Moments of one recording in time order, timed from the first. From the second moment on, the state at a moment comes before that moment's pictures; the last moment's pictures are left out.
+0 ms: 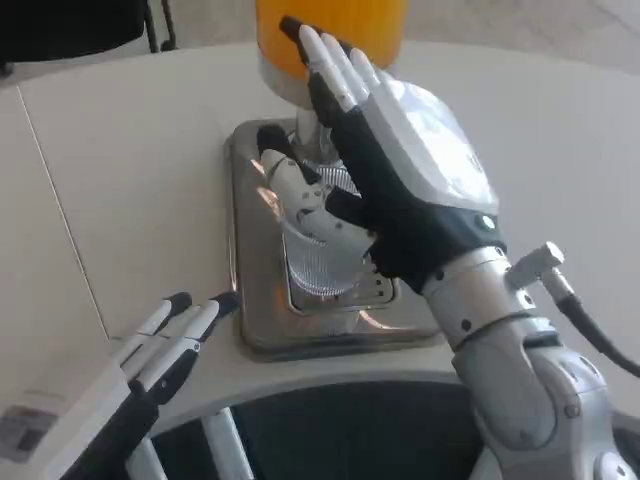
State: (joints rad) left arm 0.34 0.55 0.26 -0.38 0.51 -0.54 -0.13; right arm -0.55 -0.12 0.41 -0.40 -0.83 0.38 0.19
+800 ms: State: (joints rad) left arm 0.34 0.50 0.21 -0.44 0.38 -0.35 -0.22; right arm -0.57 -0.13 0.43 -0.40 -0.92 0.38 0.25
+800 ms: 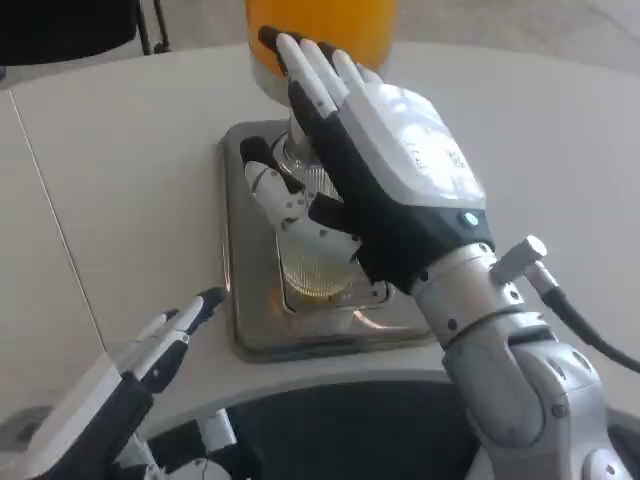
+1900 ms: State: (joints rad) left arm 0.18 0.11 -0.07 -0.52 0.60 0.07 0.03; right arm -0.54 -0.13 0.43 -0.45 -0.91 0.39 0.31
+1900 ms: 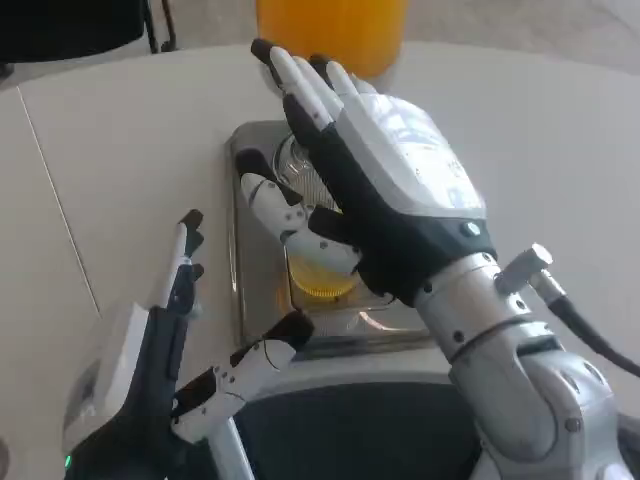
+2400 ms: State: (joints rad) left arm 0.06 0.03 -0.15 -0.38 0.65 0.12 0.16; right arm -0.54 -0.13 0.43 -0.45 -0.91 0.39 0.31
